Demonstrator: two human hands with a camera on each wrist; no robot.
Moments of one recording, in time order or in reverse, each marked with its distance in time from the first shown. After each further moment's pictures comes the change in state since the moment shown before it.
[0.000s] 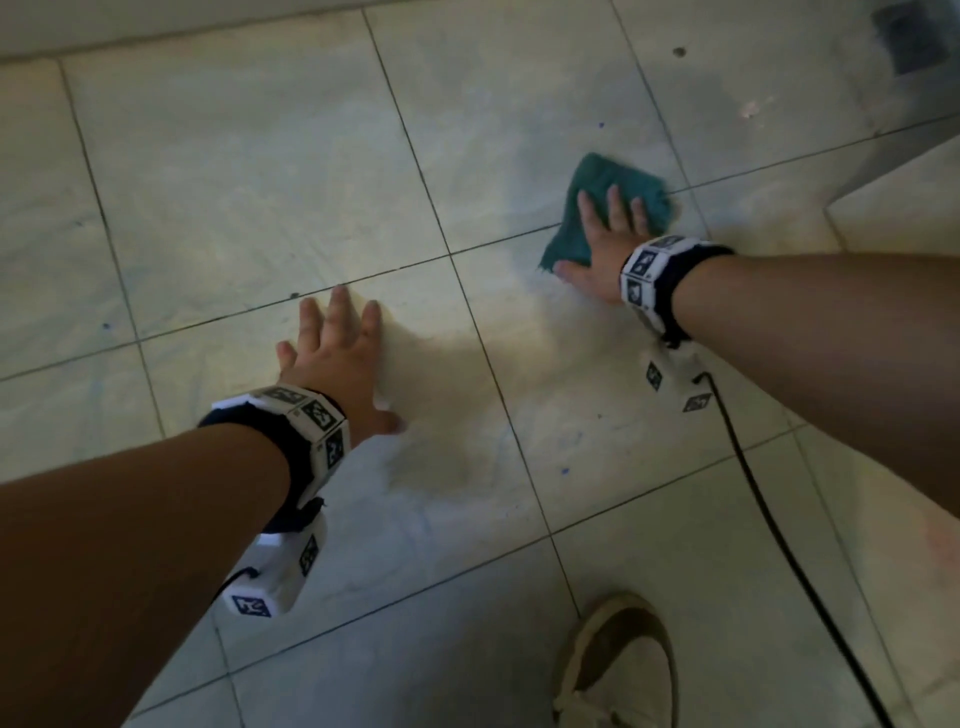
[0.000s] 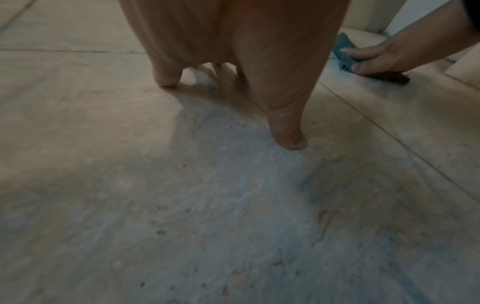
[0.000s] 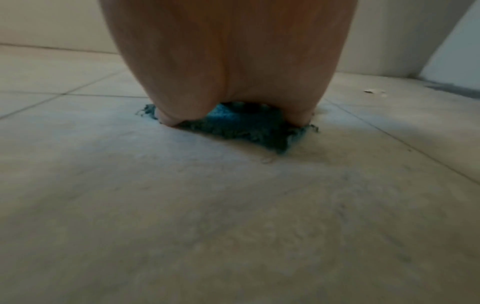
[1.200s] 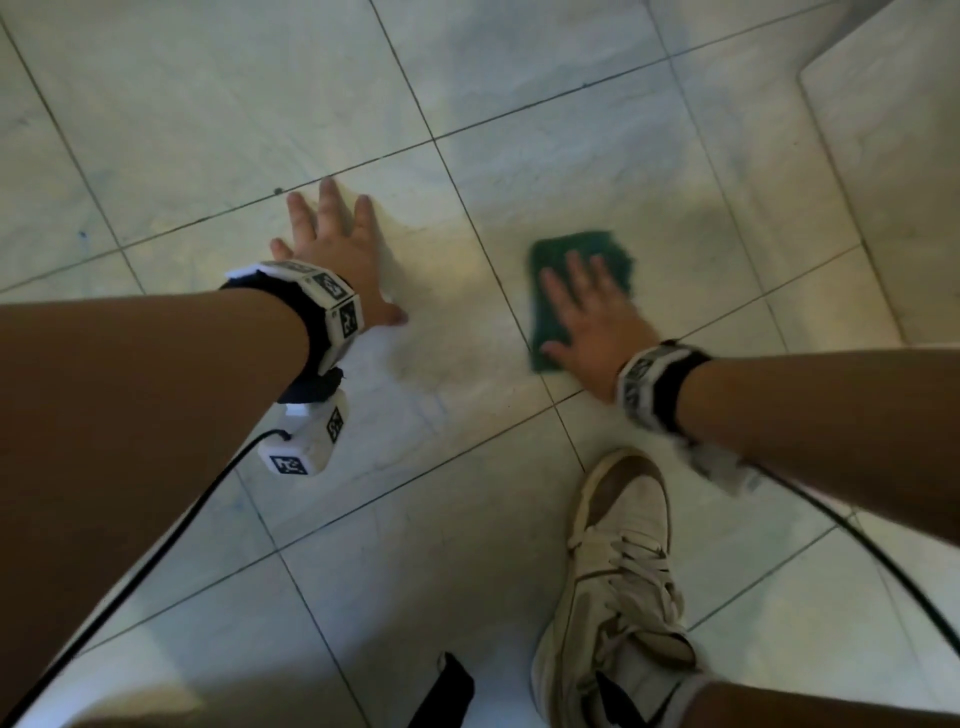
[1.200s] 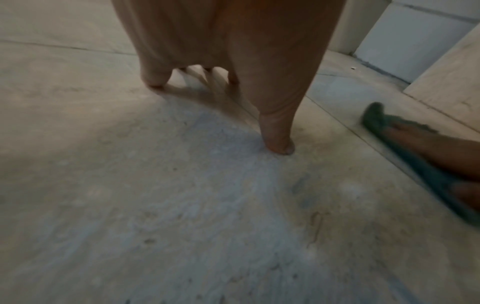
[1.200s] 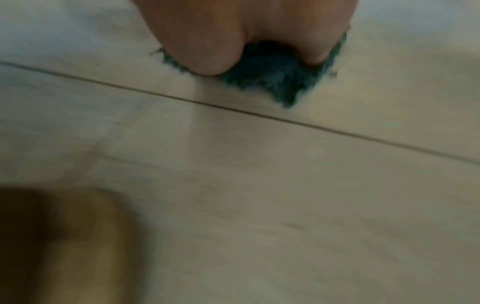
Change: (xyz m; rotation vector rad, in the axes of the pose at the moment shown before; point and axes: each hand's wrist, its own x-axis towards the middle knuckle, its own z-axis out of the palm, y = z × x) left_hand 0.000 -0.001 -0.001 0.106 0.008 0.038; right_hand -0.168 -0.011 0.130 -0.134 0.015 -0.185
